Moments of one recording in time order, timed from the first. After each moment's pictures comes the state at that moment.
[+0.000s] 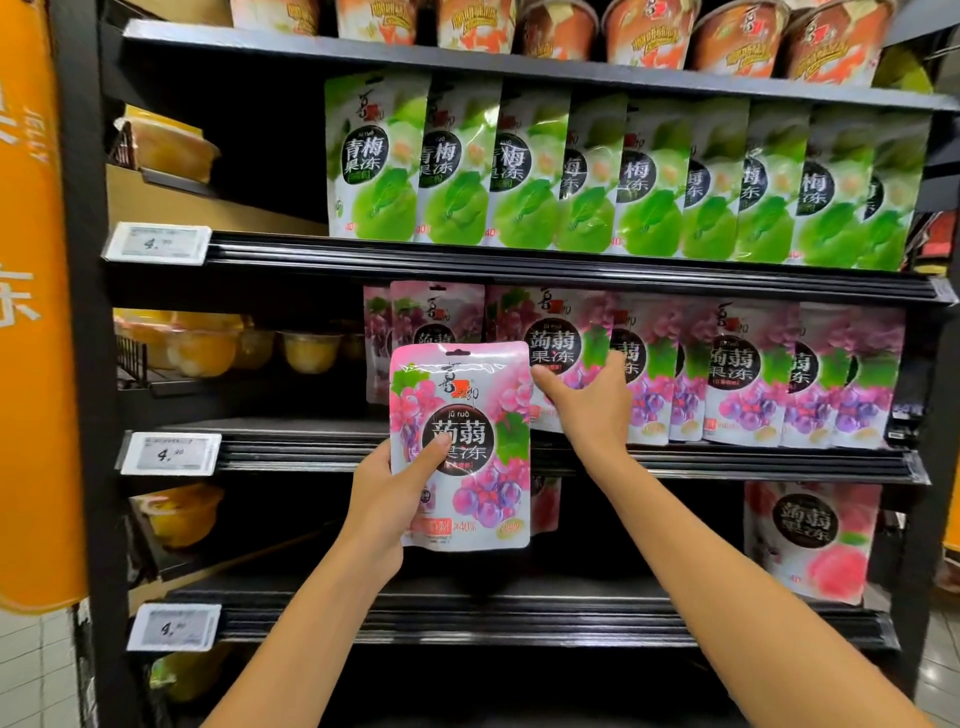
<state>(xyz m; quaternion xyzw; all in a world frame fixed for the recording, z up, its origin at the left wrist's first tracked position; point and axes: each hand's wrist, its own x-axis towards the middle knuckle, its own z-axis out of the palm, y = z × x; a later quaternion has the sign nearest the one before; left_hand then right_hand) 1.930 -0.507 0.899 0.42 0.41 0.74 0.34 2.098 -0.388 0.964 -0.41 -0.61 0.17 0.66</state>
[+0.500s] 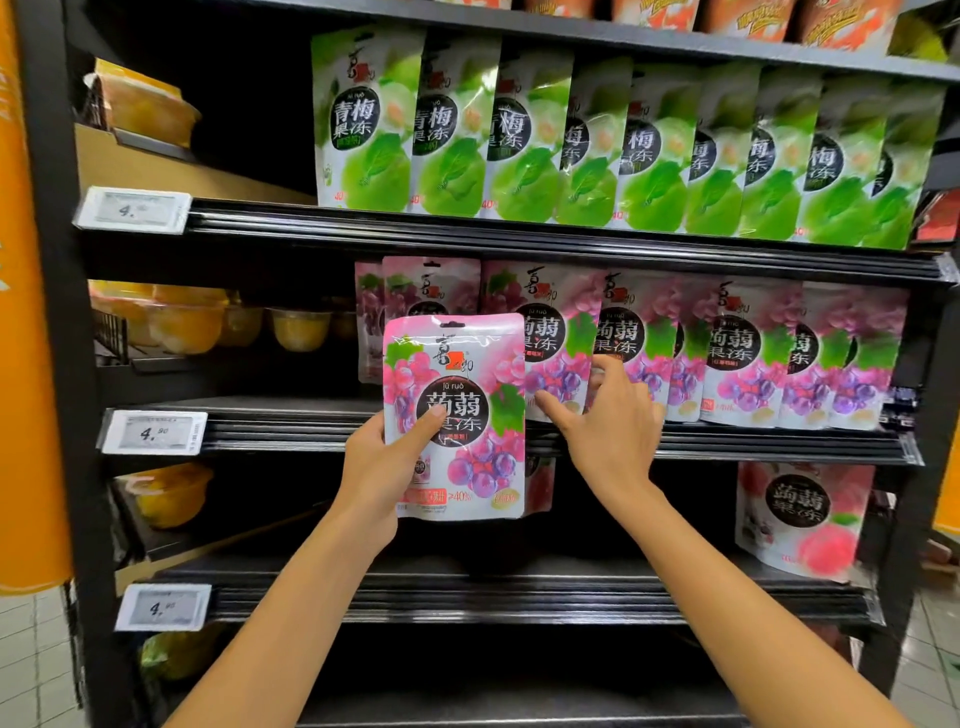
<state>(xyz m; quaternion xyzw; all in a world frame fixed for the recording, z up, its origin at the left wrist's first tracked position) 1.926 -0.496 0.903 0.42 0.42 0.74 0.32 2.116 -0.407 0.929 -0.50 -0.65 -0.06 0.57</state>
